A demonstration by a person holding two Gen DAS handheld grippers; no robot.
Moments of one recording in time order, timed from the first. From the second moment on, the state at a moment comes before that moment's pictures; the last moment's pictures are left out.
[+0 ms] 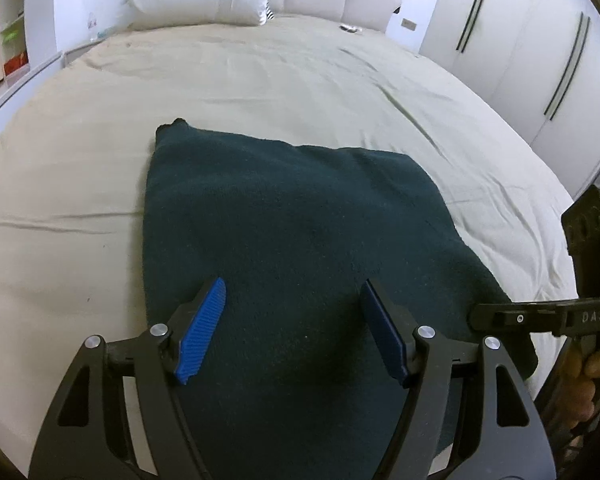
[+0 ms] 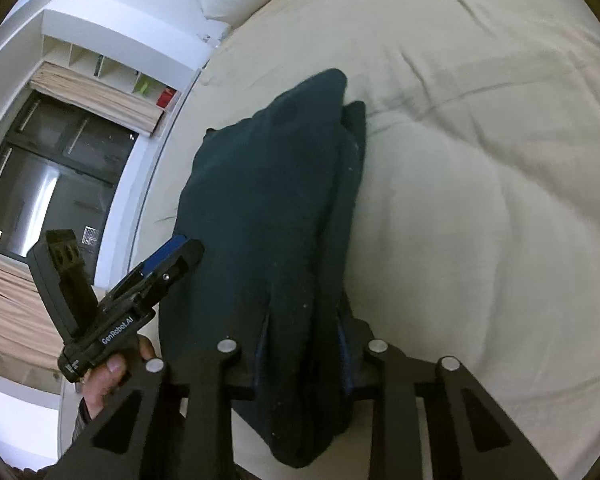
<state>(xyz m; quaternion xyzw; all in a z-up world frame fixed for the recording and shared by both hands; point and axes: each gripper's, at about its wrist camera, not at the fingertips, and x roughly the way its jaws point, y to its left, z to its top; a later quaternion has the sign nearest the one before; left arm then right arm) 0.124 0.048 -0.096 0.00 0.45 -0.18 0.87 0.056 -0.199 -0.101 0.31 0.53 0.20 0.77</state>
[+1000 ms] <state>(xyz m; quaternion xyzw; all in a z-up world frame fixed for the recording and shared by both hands) -0.009 0.079 0.052 0.01 0.30 0.01 0.96 -0.067 -0.132 0.094 0.00 0.18 0.07 0.98</state>
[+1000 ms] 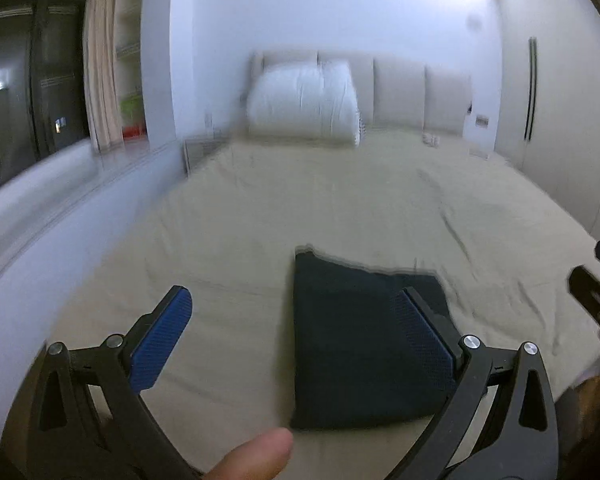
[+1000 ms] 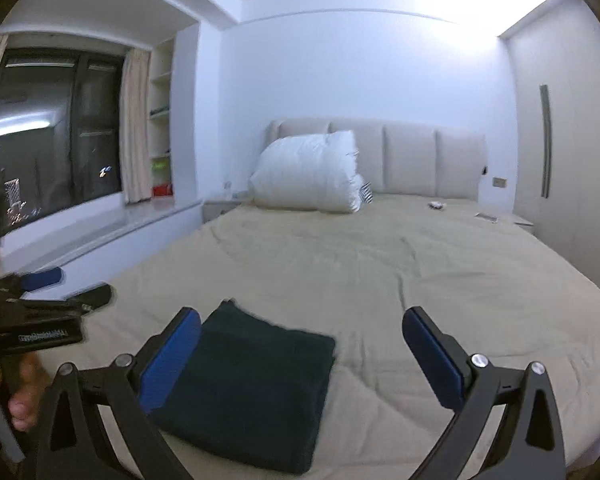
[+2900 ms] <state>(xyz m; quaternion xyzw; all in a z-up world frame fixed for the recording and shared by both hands) 0.031 0.075 -0.058 0.03 0.44 0.01 0.90 -0.039 -0.133 0.008 0.05 0.41 -0.04 0.91</state>
